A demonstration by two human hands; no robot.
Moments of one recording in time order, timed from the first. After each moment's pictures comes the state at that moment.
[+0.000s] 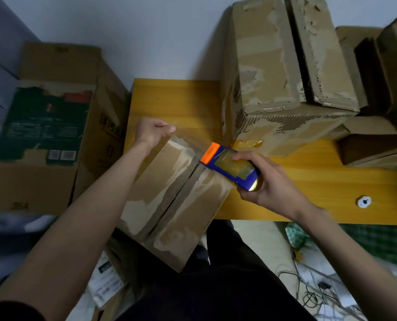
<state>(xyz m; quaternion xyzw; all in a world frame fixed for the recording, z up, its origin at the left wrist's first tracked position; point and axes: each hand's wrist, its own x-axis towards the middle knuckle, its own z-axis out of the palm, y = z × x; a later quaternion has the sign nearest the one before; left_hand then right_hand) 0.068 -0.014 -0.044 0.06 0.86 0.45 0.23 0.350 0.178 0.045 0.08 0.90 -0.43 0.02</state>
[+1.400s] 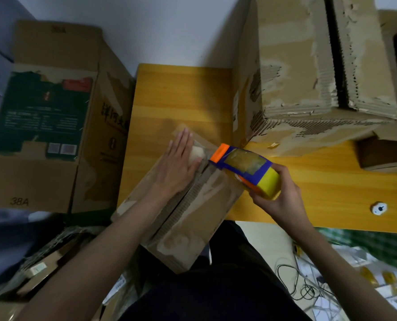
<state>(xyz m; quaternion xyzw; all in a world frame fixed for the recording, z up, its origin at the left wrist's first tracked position) 0.147 -0.030 -0.107 0.37 0.91 0.12 0.15 0.353 0.176 -0.017 0.25 0.84 -0.48 -0.05</state>
